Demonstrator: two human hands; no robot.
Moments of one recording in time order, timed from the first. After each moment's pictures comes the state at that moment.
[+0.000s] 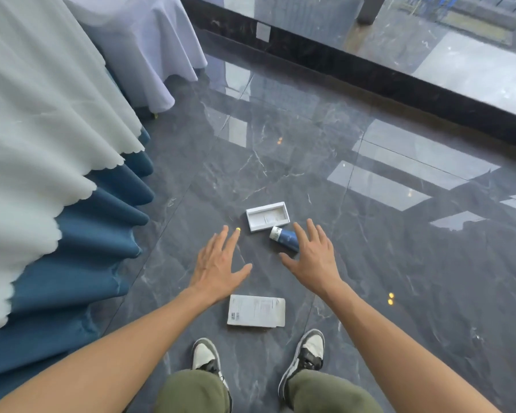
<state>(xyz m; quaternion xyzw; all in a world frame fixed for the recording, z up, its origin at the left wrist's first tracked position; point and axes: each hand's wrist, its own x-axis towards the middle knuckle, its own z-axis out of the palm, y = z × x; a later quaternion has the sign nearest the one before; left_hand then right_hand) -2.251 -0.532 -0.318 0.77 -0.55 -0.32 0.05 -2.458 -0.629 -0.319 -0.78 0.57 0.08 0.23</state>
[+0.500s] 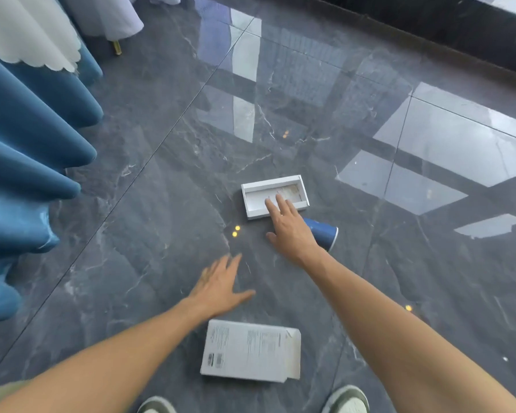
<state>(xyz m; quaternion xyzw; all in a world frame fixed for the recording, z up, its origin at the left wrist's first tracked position) -2.272 -0.565 -0.721 0.74 -0.55 -0.39 -0.06 -2.412 -0.730 -0.720 -0.87 0.43 0.10 0.21</state>
